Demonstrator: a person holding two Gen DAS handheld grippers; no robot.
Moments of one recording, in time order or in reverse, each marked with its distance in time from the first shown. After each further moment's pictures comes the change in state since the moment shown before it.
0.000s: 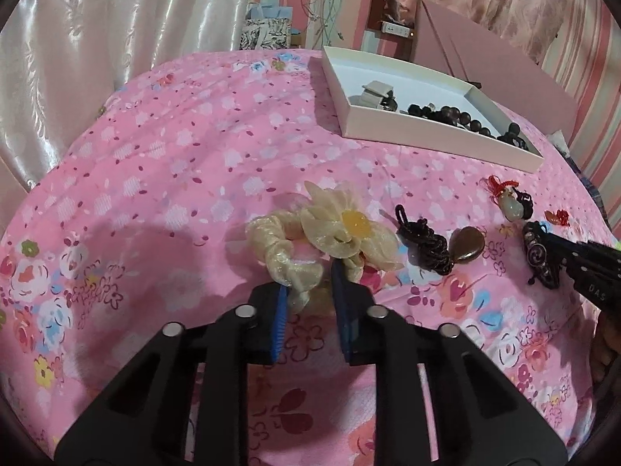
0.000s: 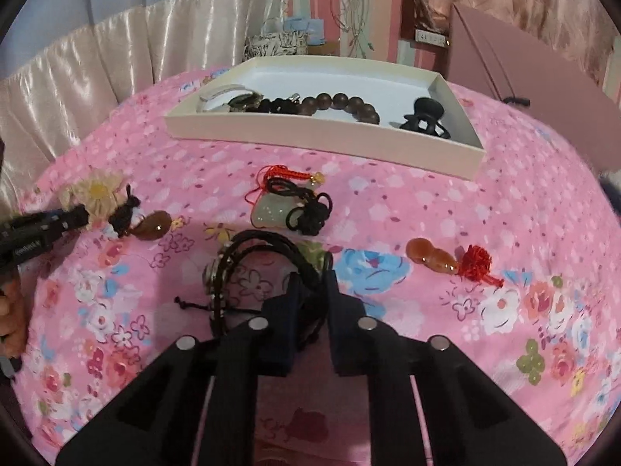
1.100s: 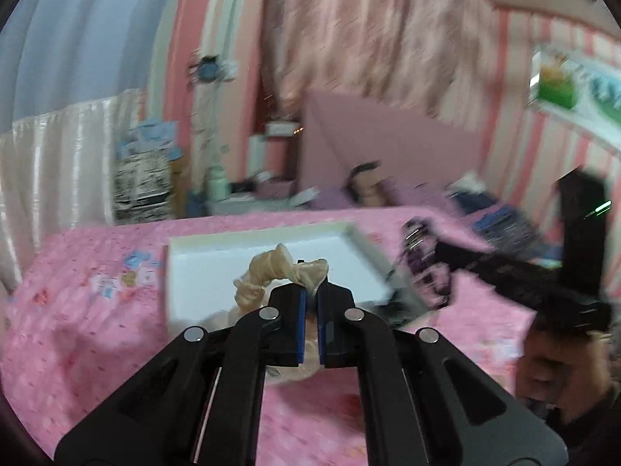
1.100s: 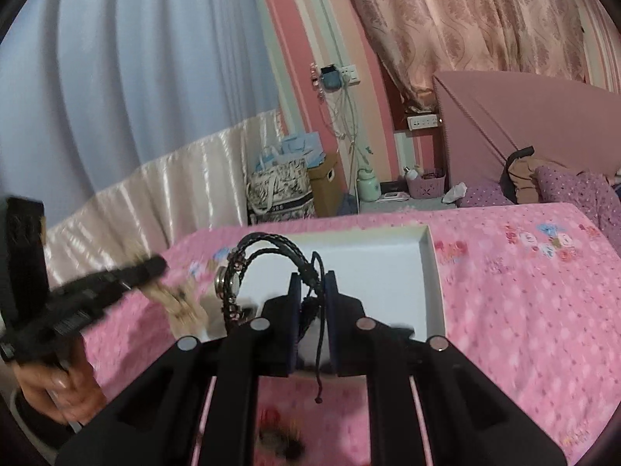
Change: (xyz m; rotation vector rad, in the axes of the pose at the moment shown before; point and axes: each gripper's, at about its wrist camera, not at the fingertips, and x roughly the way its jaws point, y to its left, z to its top) left arm -0.015 -0.116 0.173 0.198 -0.318 -0.295; right arm -0.038 -0.058 0.151 0.159 -0.366 0.141
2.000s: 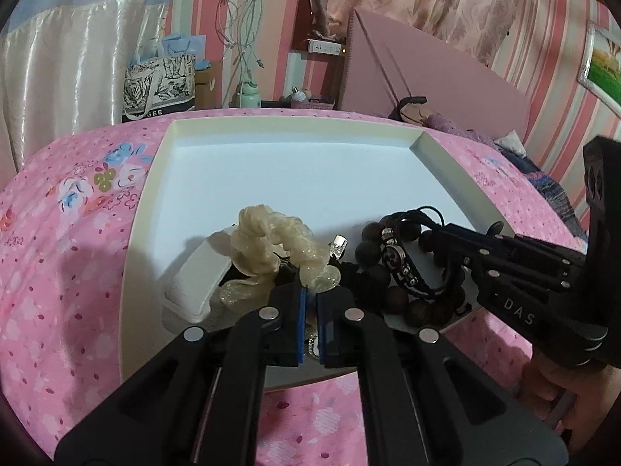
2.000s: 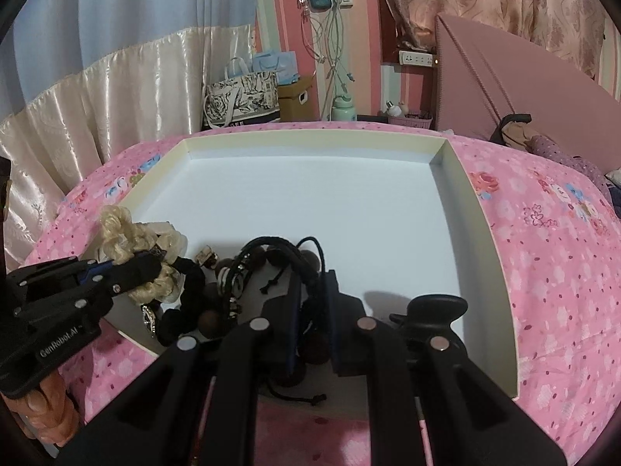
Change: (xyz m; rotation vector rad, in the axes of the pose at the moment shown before) left arm 0.105 0.023 -0.065 -0.081 0.234 0.083; right arm 0.118 0.000 -0.062 -0.107 0.247 -0.168
